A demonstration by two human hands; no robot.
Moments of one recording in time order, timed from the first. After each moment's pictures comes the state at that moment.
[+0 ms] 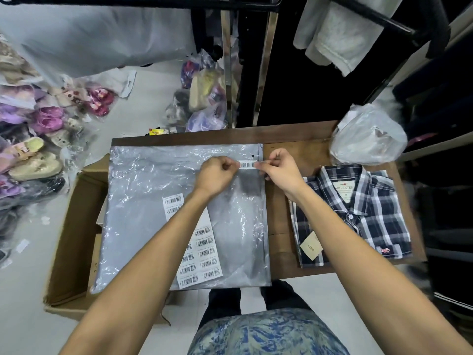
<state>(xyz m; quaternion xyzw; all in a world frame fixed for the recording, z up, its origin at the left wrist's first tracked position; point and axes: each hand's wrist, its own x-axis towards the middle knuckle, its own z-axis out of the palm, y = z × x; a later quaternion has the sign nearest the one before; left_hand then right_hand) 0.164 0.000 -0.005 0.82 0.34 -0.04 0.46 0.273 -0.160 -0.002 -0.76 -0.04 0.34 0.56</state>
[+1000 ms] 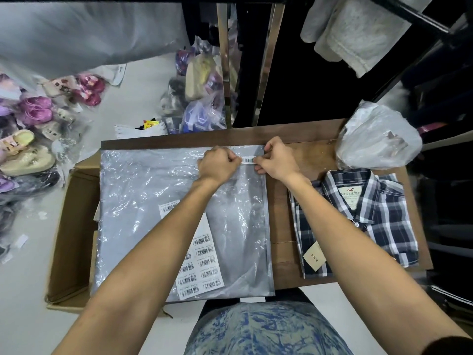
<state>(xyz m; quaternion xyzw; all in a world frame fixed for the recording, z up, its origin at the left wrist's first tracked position) 0.213 0.022 -0.035 0.87 0.34 -0.10 0.35 0.315 -0.126 -0.033 -0.84 -0.10 0.32 0.42</state>
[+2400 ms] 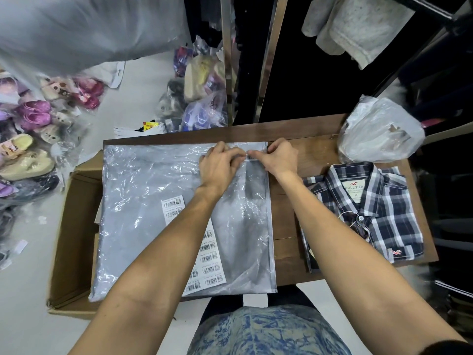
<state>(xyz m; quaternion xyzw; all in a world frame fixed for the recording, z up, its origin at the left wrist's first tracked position) 0.191 0.016 -0.046 0.93 0.26 0.03 0.27 0.301 -0.115 -0.041 -0.91 0.00 0.22 0.35</state>
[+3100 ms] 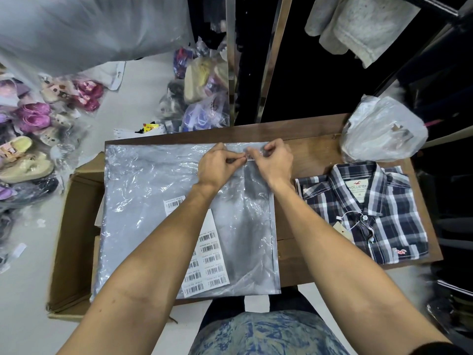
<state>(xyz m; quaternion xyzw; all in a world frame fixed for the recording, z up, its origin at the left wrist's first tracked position) 0.190 0.032 -0.054 0.90 0.26 0.02 0.35 0.276 -0.105 -0.043 -0.91 -0.05 0.14 0.38</state>
